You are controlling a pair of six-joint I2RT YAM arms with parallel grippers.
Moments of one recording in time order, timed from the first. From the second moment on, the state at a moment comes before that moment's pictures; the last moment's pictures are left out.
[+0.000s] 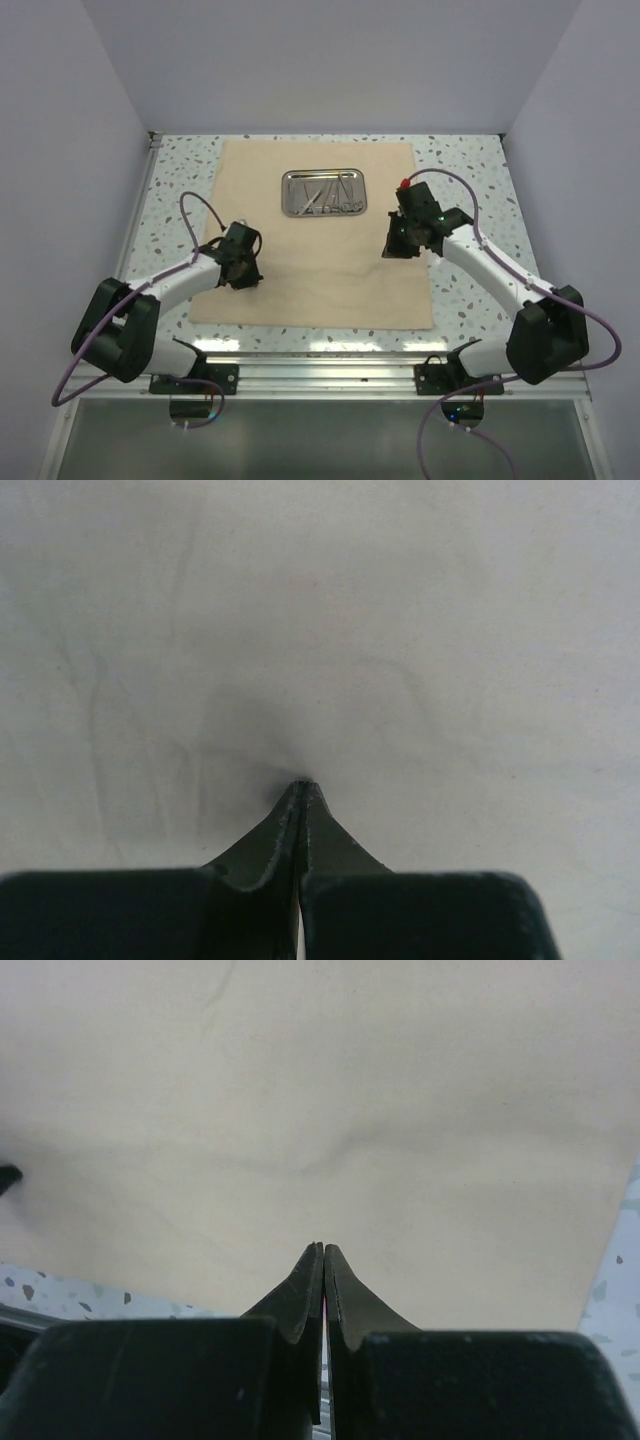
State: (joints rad) left arm -0.43 1.41 0.67 -0.38 -0.12 -0.69; right arm 0.44 1.39 1.03 -0.69 -0.04 0.58
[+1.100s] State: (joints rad) left arm -0.43 2.25 1.96 -0.57 -0.15 -0.45; right arm 0.41 1.24 1.21 -0.91 0.10 0.49
